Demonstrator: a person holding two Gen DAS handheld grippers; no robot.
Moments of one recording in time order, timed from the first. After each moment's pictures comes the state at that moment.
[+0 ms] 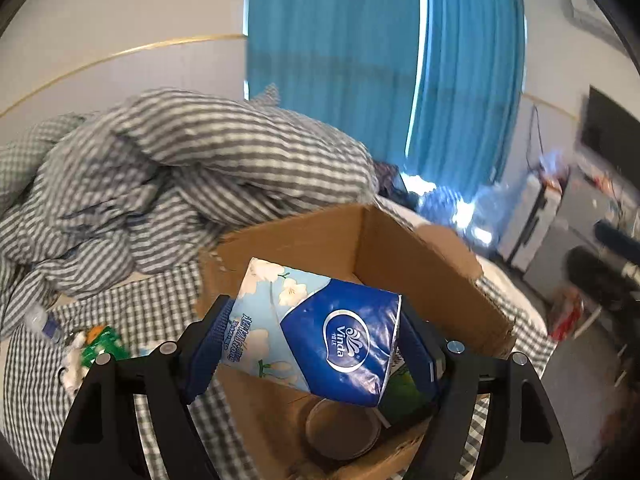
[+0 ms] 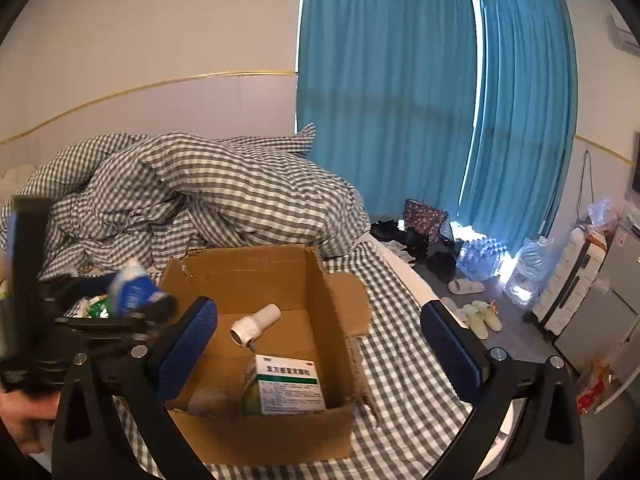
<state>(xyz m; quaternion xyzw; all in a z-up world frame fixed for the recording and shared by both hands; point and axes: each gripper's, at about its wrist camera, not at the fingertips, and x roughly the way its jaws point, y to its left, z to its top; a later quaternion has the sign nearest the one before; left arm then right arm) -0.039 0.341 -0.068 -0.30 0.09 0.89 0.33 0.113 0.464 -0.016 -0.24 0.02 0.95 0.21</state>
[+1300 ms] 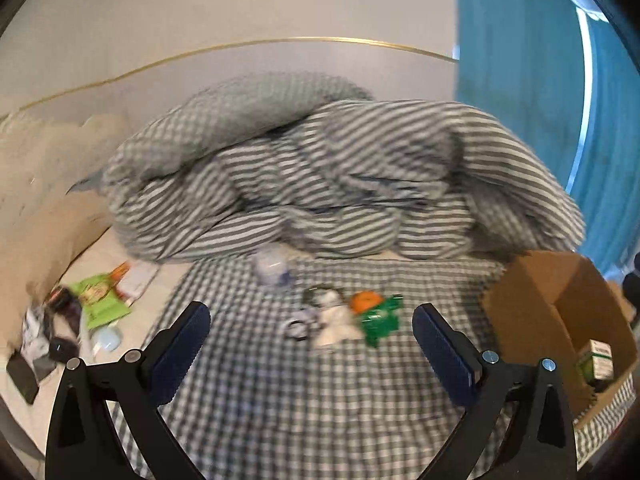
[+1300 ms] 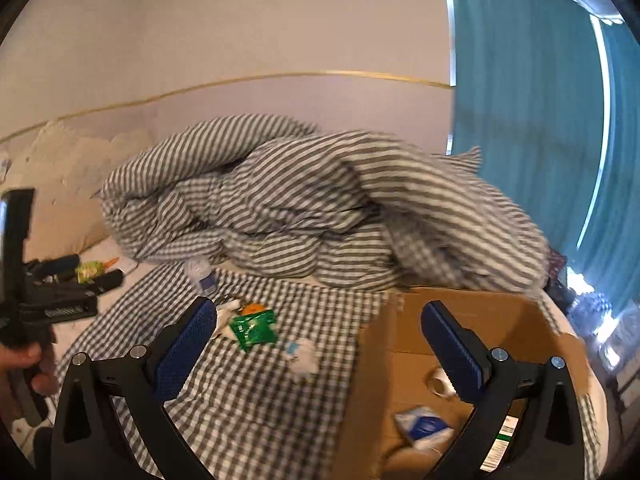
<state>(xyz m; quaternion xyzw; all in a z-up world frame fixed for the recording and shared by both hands) -0.087 -0.004 -0.062 -0.30 -0.01 0.95 0.02 -0.020 0.258 -0.031 -0.24 -0.03 0.97 -0.02</state>
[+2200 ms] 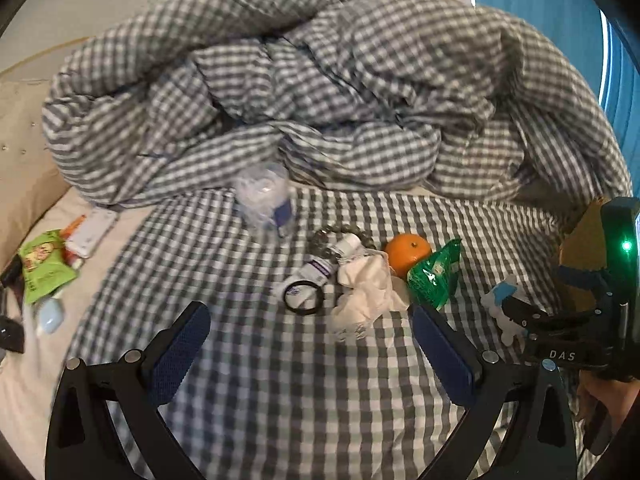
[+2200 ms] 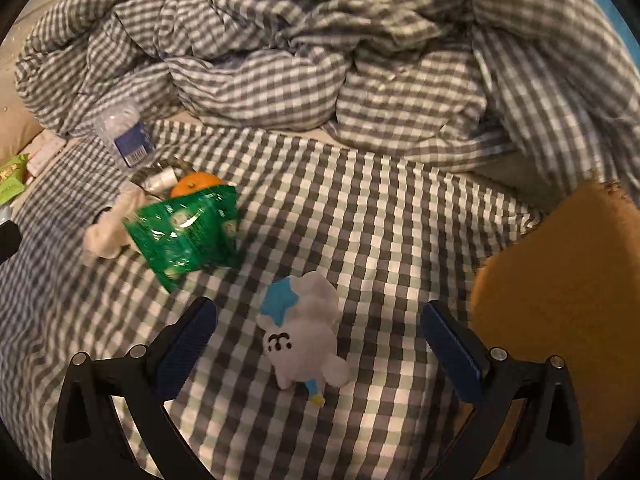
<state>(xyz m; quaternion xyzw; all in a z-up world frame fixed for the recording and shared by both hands) -0.186 0.016 -0.196 -0.38 0.01 0.92 0.05 -0.202 0.239 -0.228 -0.45 -0.07 0.89 0.00</state>
